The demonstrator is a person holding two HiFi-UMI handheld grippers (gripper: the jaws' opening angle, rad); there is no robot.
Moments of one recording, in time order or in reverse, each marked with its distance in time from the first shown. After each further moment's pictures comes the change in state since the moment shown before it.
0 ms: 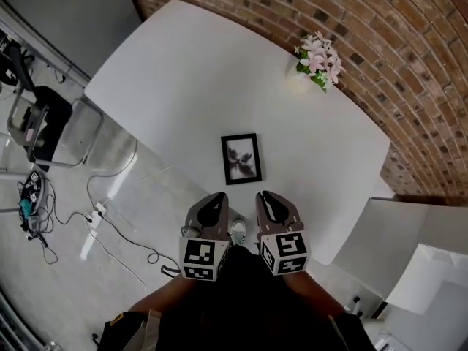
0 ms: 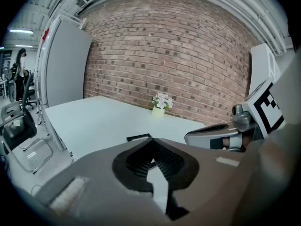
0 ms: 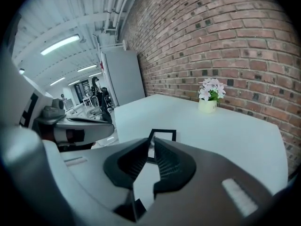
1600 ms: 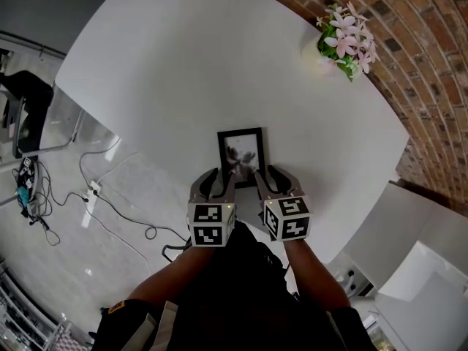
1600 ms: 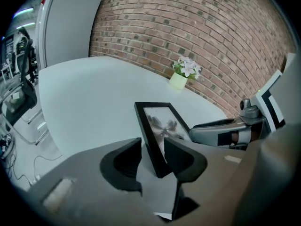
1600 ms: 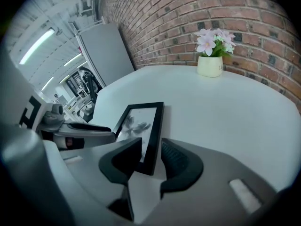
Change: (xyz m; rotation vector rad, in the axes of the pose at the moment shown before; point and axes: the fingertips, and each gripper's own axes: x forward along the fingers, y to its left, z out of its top) left arm 0.121 0.055 -0.084 -0.177 0.342 0.068; right arm 0.118 -0.065 -0.064 0.133 0.303 0.015
